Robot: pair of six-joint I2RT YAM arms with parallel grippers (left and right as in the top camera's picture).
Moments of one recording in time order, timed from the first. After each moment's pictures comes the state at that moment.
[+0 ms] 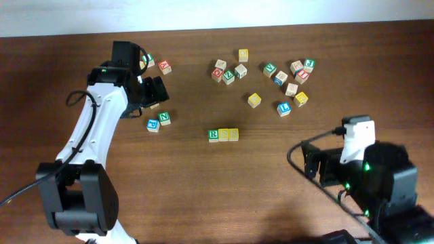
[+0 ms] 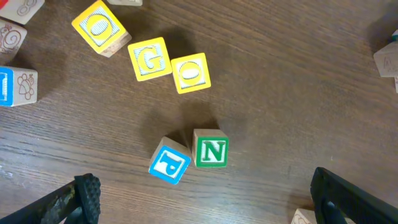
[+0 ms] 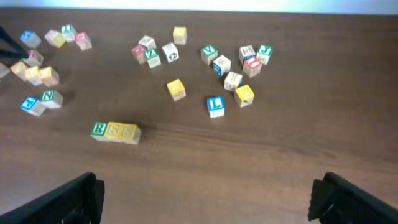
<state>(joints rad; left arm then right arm) -0.09 1.85 1.55 -0.93 0.01 -0.42 0.22 0.68 1.03 -0.96 0.03 0.12</state>
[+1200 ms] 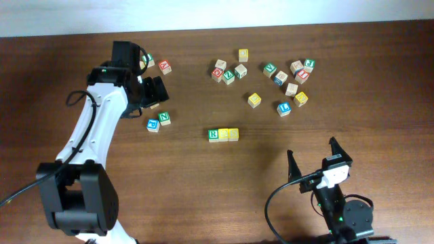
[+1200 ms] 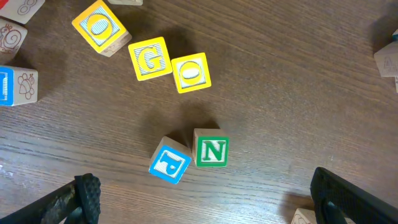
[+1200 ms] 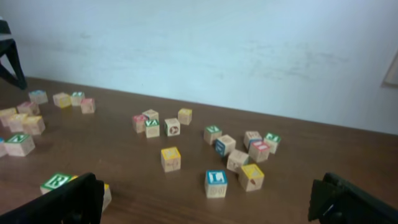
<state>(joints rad) -0.09 1.85 1.55 -0.93 0.01 -0.42 0.16 0.01 0.05 -0.05 -0.06 -0.05</state>
